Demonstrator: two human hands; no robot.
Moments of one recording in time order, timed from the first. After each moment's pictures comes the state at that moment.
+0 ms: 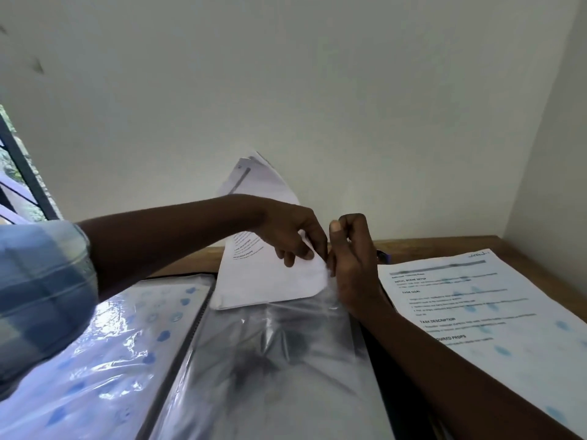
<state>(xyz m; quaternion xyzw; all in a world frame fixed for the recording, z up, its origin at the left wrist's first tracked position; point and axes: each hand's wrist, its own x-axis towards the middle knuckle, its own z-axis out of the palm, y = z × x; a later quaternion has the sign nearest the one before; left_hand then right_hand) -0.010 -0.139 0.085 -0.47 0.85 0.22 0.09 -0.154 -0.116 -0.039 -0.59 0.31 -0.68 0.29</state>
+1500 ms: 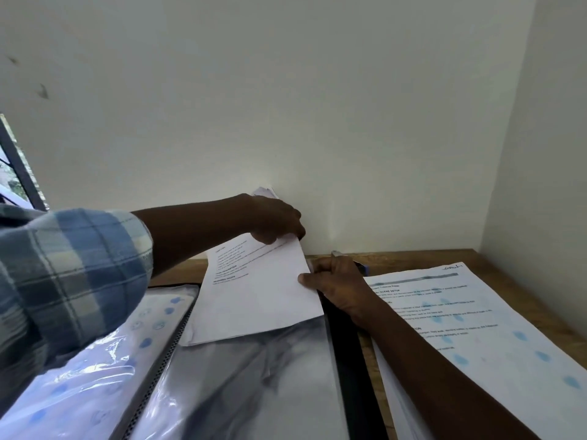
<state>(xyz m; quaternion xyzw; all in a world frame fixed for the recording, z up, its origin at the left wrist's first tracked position) -0.030 -0.173 0.097 -0.44 0.83 -0.20 0.30 -0.193 -0.125 -0.042 -0.60 0.40 -0.45 0.53</state>
